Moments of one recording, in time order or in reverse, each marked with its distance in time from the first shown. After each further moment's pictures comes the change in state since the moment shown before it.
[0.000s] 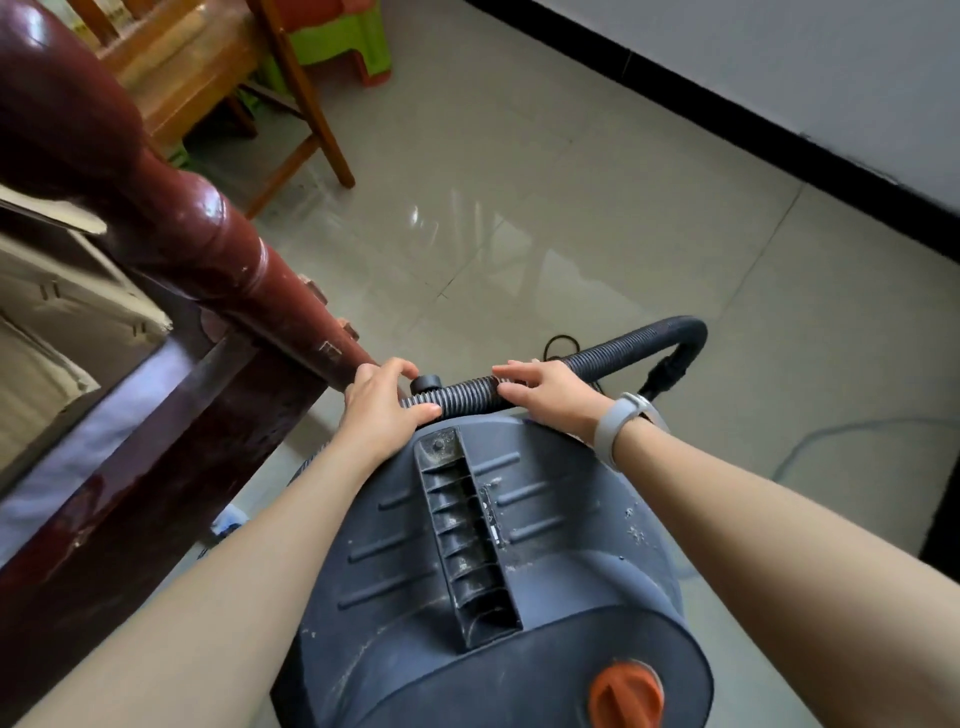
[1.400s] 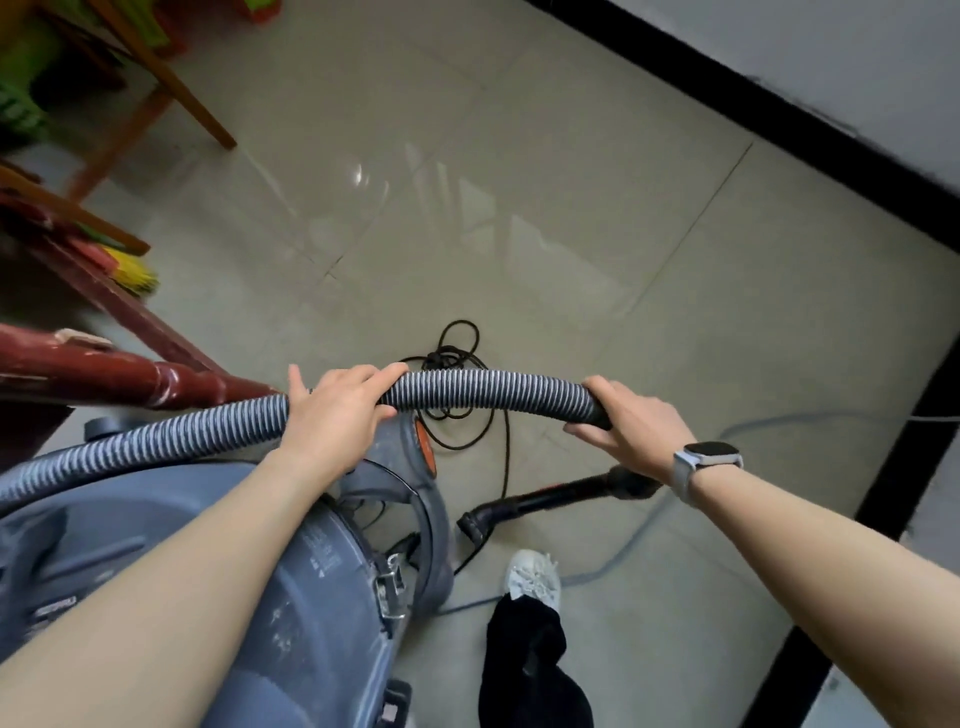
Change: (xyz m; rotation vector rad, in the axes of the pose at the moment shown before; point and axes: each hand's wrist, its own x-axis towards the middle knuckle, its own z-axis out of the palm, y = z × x) left_hand 0.048 0.160 0.163 0.622 -0.061 0.200; right_hand -0.018 0.294 -0.195 -0.602 0.189 -0.097
